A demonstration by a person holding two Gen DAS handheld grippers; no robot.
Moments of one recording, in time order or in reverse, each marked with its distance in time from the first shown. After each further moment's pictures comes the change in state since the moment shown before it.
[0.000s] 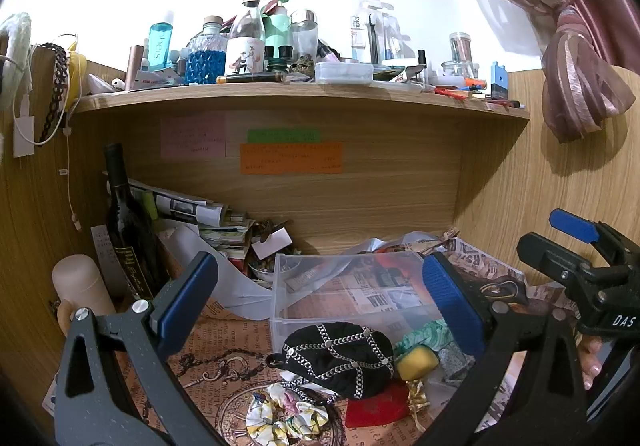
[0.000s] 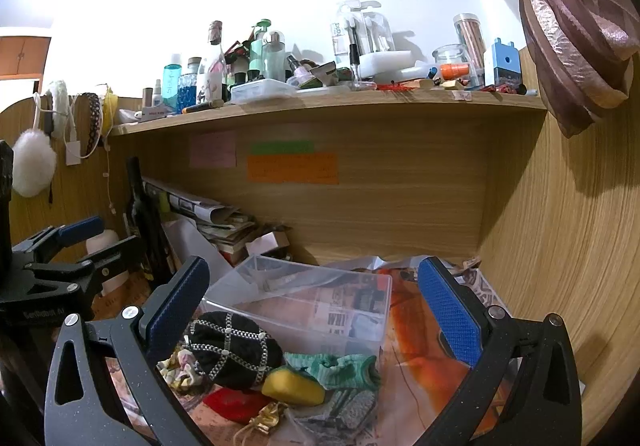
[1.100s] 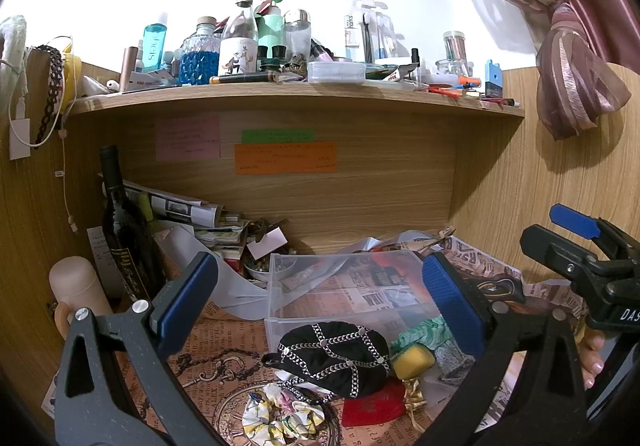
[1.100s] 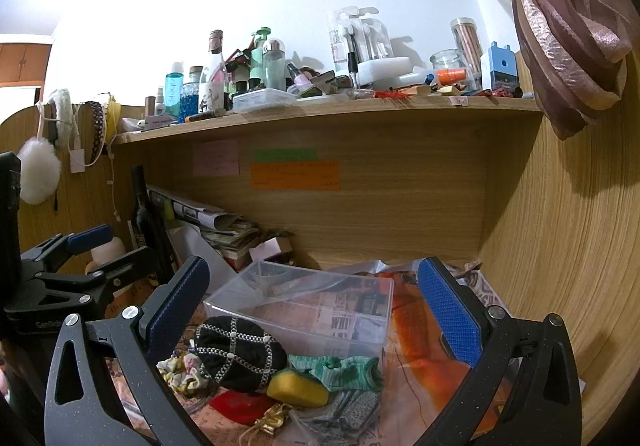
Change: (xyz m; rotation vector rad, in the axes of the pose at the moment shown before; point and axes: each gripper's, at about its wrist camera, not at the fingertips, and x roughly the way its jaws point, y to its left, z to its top) left arm -0.001 -0.005 0.002 0.008 0.003 -0.005; right arm -0.006 -0.001 0.003 0.015 -0.018 0.007
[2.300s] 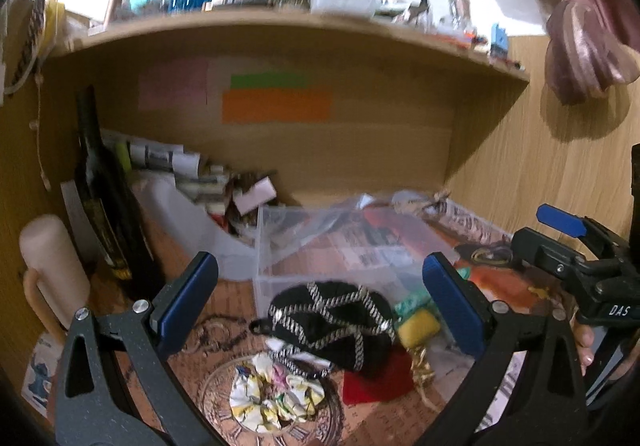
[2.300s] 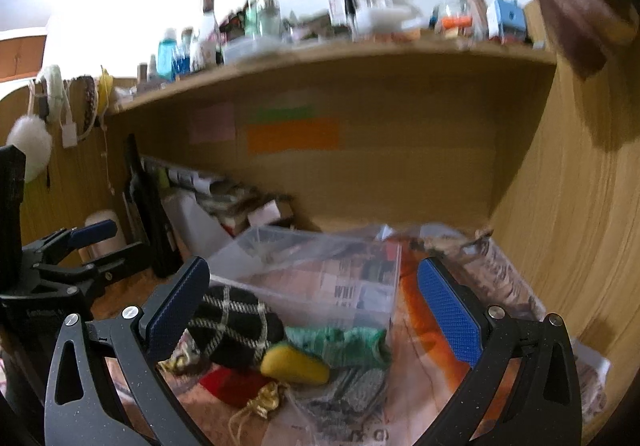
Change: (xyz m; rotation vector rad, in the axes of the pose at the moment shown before) left arm 0.040 0.014 -0.037 -0.033 0.159 -0.059; right arm 0.037 -0.013 -0.034 0.020 0.146 0.031
